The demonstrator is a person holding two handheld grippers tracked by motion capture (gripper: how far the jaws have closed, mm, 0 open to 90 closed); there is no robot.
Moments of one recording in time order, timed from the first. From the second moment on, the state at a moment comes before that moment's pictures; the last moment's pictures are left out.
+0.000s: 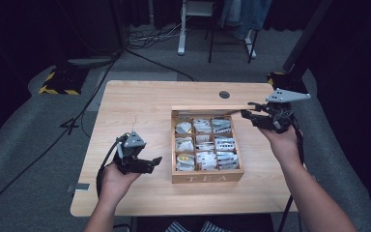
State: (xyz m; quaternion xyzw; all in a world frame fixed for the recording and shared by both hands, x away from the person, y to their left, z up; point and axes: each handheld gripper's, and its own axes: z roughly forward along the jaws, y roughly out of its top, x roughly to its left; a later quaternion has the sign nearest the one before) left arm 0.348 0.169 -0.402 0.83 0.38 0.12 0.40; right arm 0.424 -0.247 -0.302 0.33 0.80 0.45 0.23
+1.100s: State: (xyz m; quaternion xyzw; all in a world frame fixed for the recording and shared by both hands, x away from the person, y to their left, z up) left arm 0.363 0.064 -0.376 0.85 0.29 0.07 0.44; right arm 0.423 -0.247 -0.303 0.33 0.80 0.44 0.24
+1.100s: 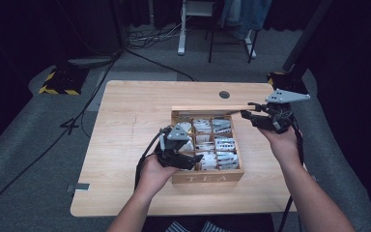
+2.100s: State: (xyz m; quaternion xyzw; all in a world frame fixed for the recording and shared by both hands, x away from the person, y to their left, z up) left arm 0.382 -0.028 -0.414 0.86 0.25 0.00 0.44; right arm 0.424 -0.247 -0.302 0.33 0.80 0.44 0.23
